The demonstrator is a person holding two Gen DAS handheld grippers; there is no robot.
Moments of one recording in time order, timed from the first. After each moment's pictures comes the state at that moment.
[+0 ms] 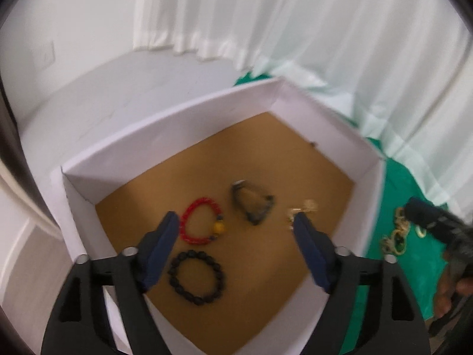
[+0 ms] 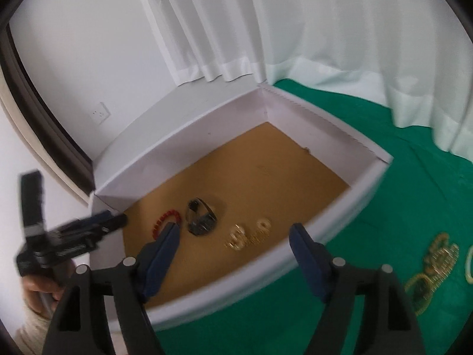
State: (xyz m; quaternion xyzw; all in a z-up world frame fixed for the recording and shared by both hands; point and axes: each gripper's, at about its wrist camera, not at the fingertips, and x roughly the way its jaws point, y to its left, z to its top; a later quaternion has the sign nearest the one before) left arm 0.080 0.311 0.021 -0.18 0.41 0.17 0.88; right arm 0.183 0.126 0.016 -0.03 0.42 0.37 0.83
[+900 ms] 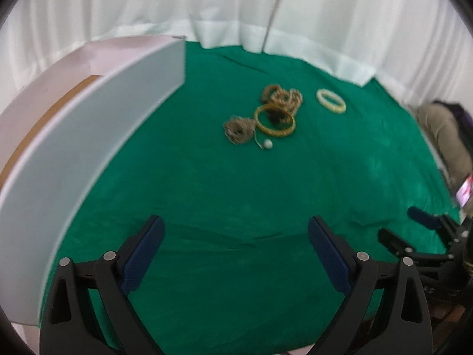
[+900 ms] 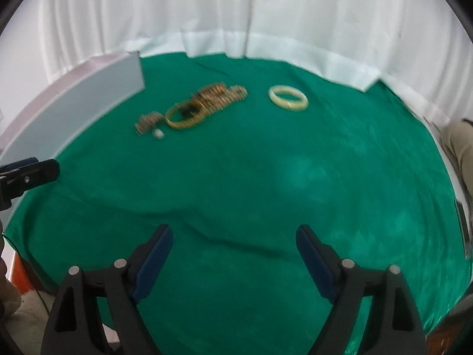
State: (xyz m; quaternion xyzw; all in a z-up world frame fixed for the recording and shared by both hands) left arm 0.089 0.019 -0.065 -0.05 0.47 -0.03 0.88; right arm 0.050 -0.170 -0.110 -0.03 0.44 0.07 0.89
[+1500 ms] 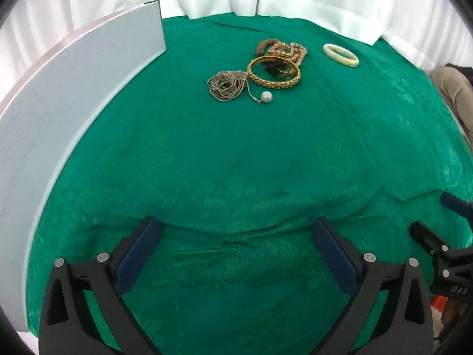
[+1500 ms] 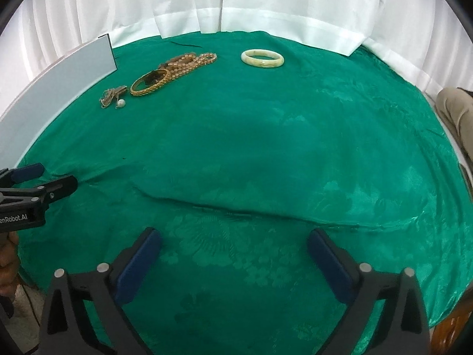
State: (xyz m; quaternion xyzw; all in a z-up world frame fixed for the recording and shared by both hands) left arm 0.096 0.001 -0.113 0.00 0.51 -0.02 0.86; right arm 0.050 -0.198 -0.152 -0.01 0.46 0.06 0.89
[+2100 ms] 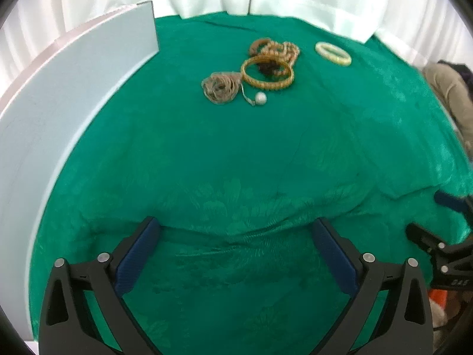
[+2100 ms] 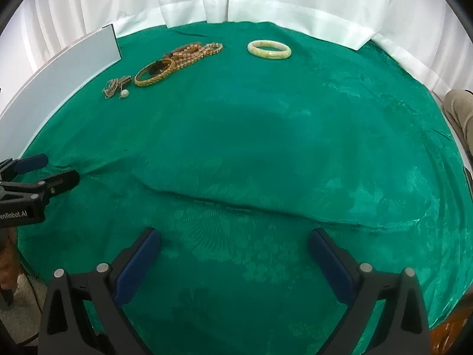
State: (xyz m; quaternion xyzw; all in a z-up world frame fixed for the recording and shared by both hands) left arm 0.106 0.004 -0.107 0.00 0.51 -0.04 0.86; right arm 0.053 -0.200 -0.148 -0.02 0.49 0.07 0.87
